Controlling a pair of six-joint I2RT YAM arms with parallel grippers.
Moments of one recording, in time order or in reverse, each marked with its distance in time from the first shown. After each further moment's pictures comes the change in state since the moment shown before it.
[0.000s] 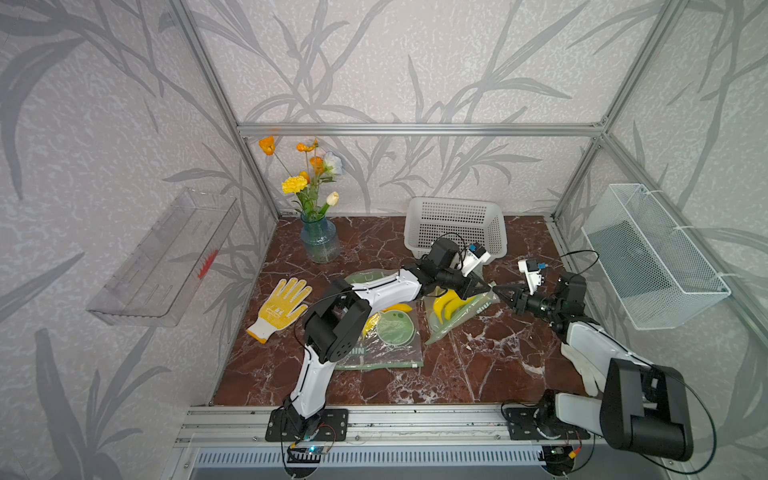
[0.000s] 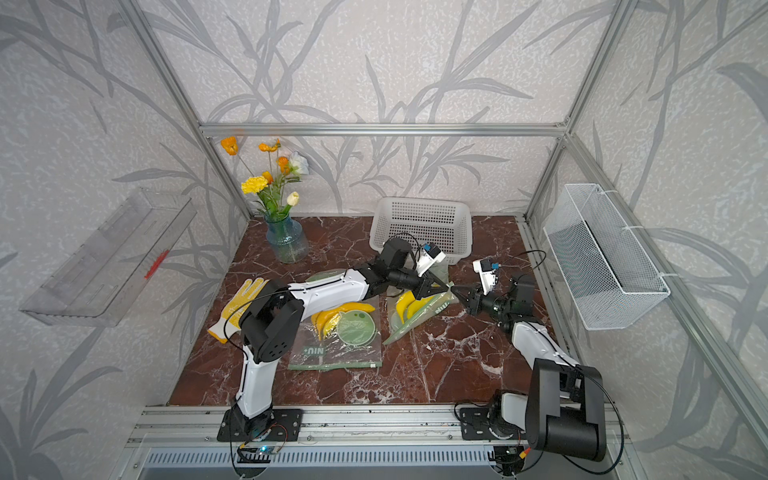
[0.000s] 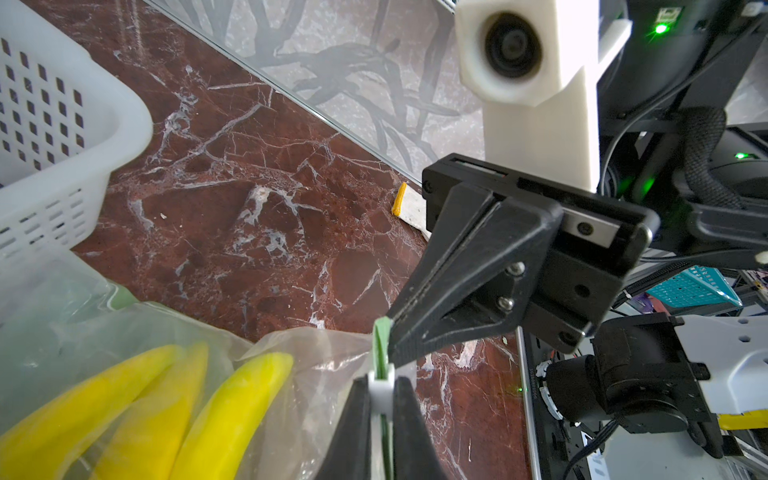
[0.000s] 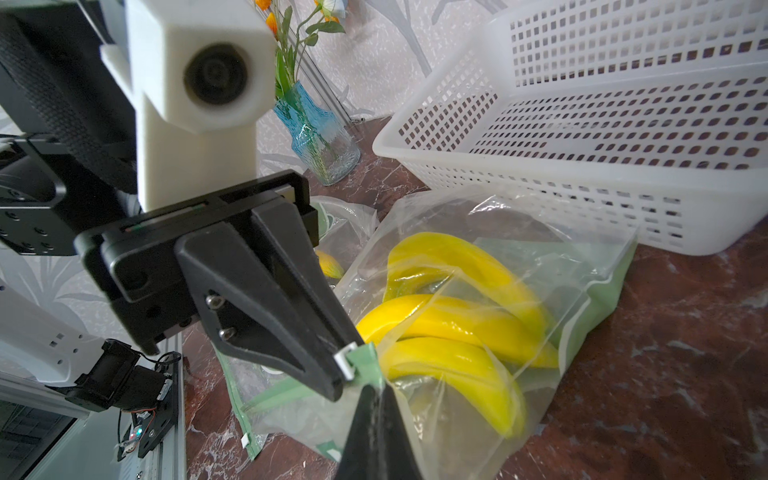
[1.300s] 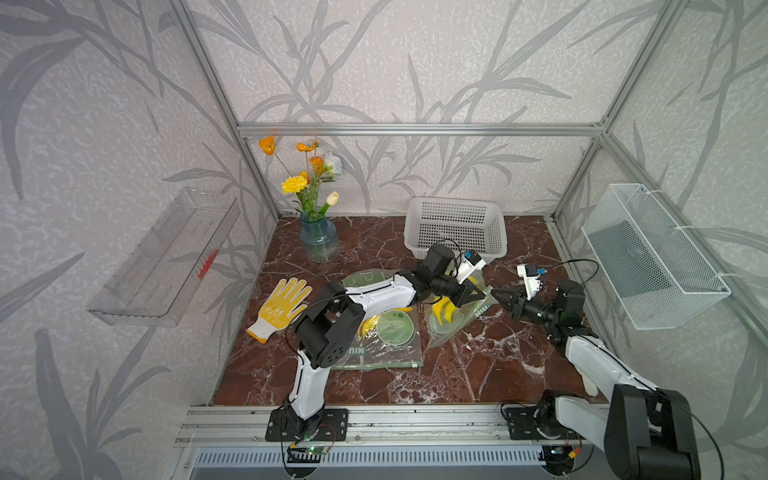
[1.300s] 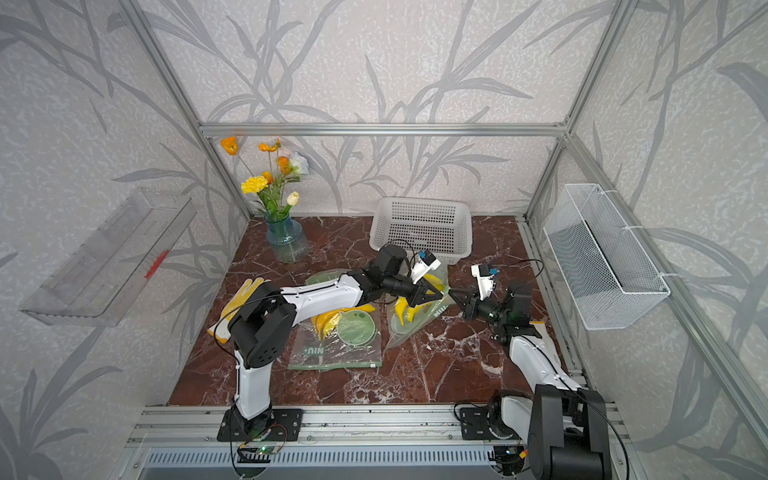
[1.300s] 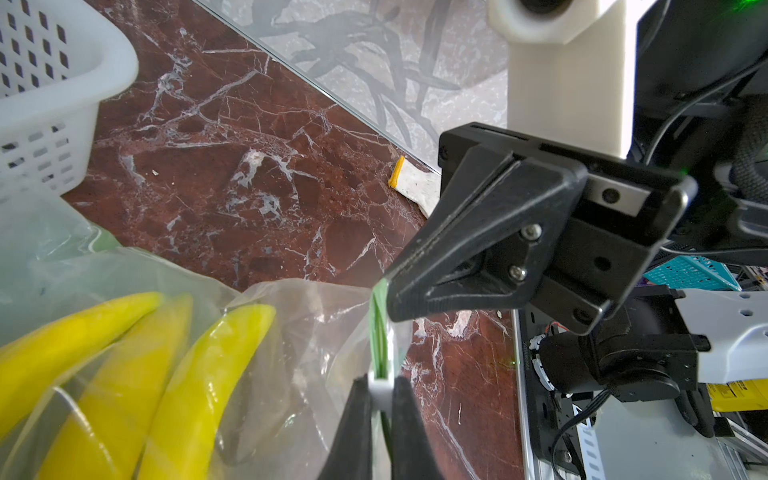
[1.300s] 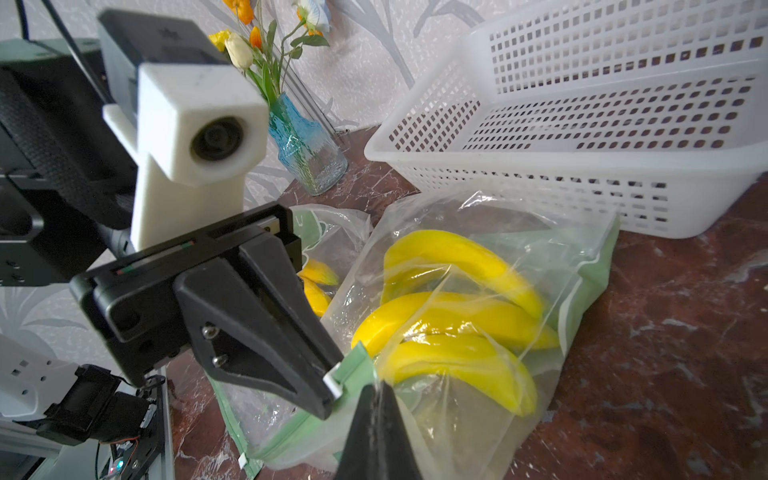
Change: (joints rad) left arm -0.006 -0.082 -0.137 0.010 -0.016 0.010; right arm 0.050 -0.135 -0.101 0.084 0.134 0.133
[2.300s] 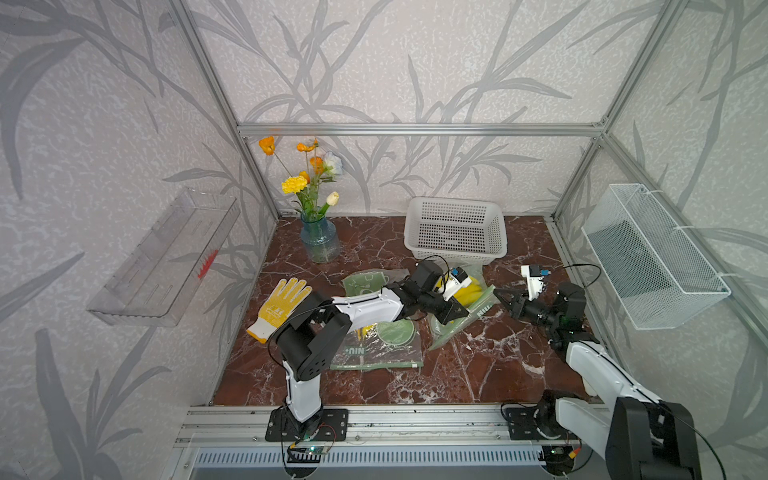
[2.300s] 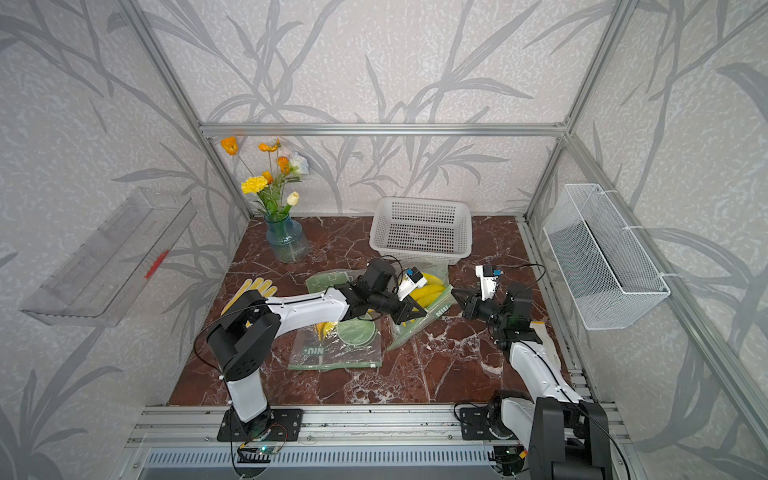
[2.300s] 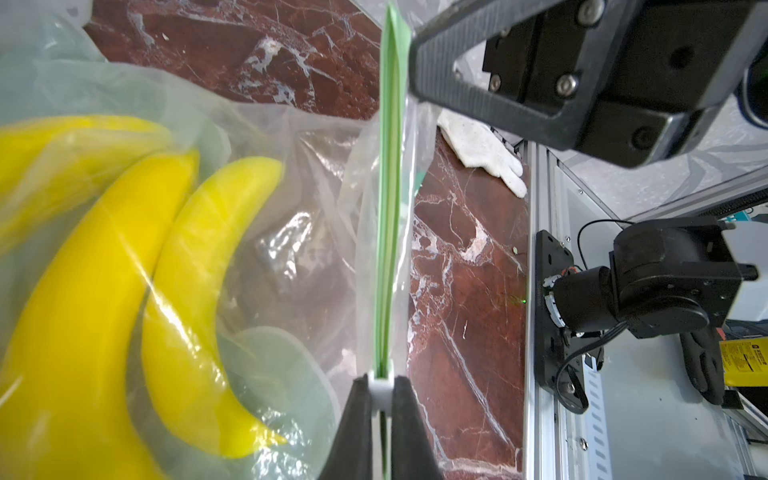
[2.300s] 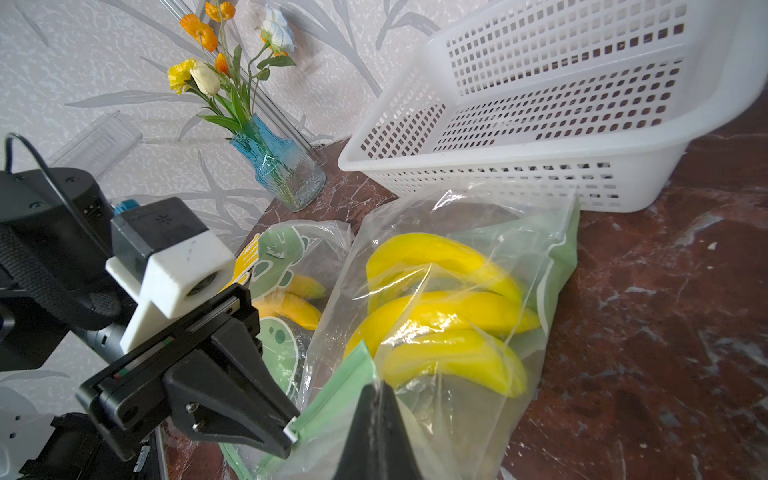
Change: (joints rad) left arm -0.004 -0.145 -0.249 -0.032 -0.064 0.019; right arm 0.008 -0.061 -0.017 -0.029 0.099 0.093
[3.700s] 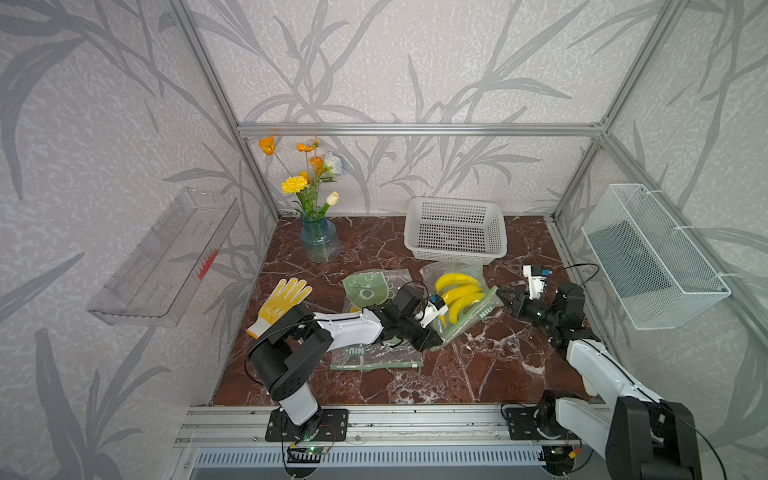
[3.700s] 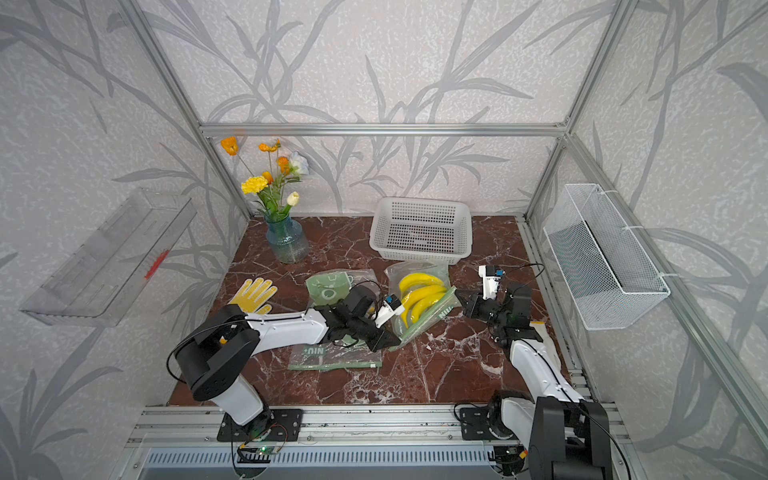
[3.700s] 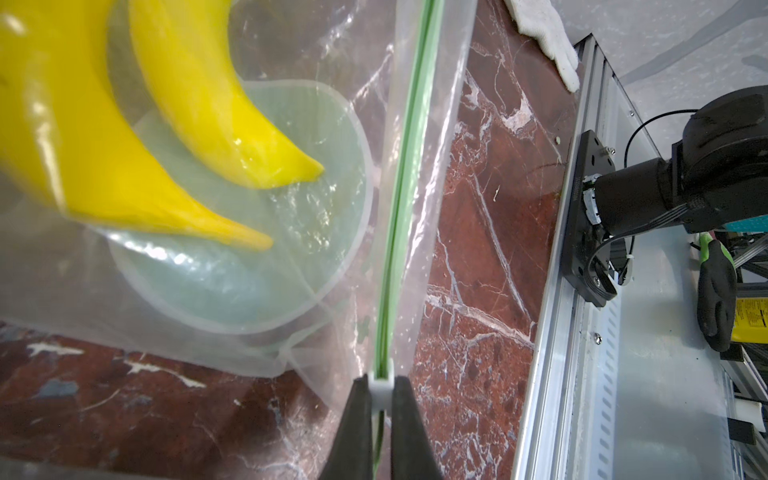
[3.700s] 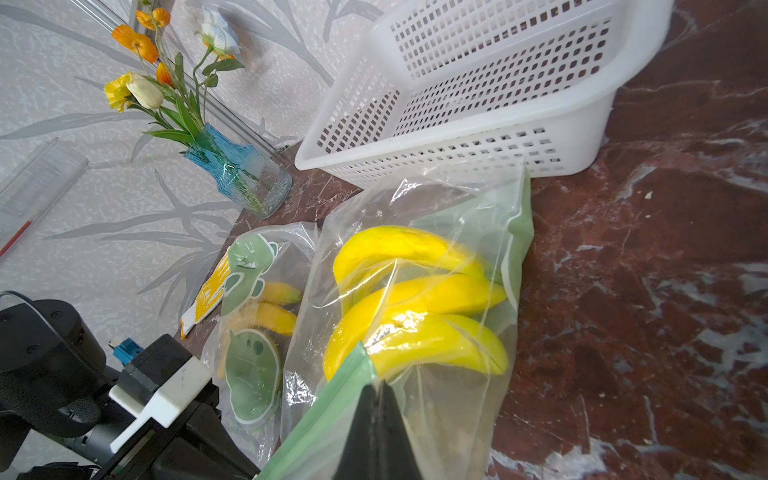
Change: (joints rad) left arm 0.000 -0.160 -0.322 -0.028 -0.043 -0.011; right arm 0.001 0.017 0.024 -0.086 0.092 0.041
